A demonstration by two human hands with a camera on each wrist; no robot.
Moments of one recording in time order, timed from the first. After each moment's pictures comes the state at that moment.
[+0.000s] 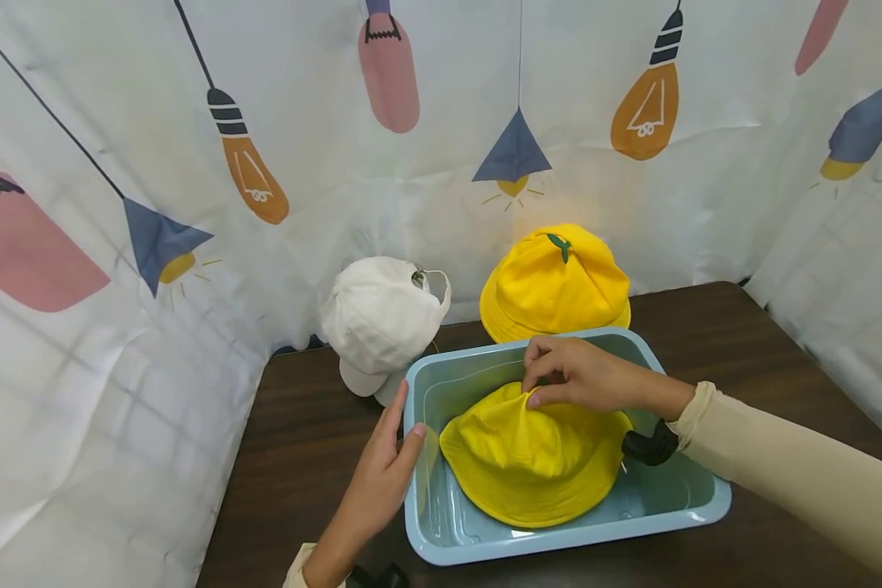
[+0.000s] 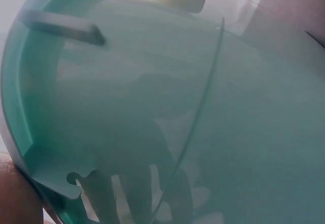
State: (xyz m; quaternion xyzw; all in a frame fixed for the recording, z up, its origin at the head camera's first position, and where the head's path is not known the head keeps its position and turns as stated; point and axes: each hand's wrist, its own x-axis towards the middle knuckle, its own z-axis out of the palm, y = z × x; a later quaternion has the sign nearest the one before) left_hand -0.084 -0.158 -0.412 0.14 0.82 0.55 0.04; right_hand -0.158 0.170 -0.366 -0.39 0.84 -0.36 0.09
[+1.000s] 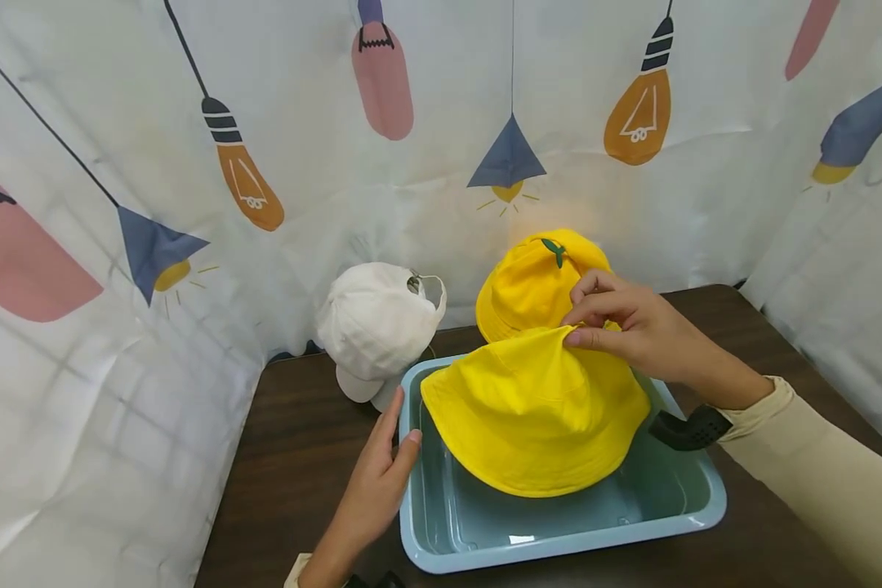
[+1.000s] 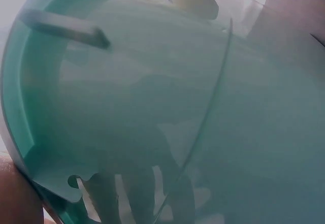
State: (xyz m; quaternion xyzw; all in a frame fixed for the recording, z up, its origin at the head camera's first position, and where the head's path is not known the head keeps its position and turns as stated) left_hand -0.083 -0.156 -0.409 0.12 0.84 0.53 0.05; right_hand -0.145 0.207 -0.307 -0.35 0.81 -0.46 -0.10
